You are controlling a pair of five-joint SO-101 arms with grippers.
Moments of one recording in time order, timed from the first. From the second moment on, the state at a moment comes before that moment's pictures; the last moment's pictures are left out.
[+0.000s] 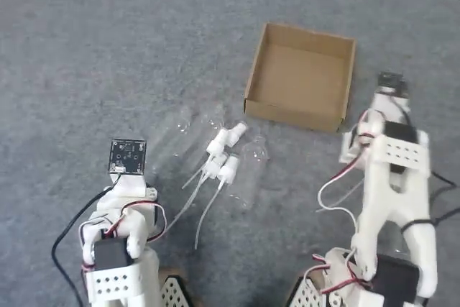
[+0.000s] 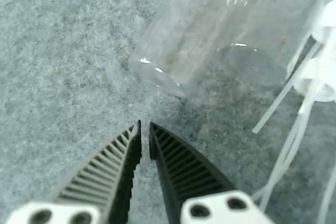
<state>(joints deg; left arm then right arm) -14.2 -103.3 97.1 72.2 -5.8 13.7 -19.1 39.6 62.0 0.8</state>
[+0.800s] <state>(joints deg) -14.2 -103.3 97.1 72.2 -5.8 19.1 0.3 34.9 53.1 -2.2</state>
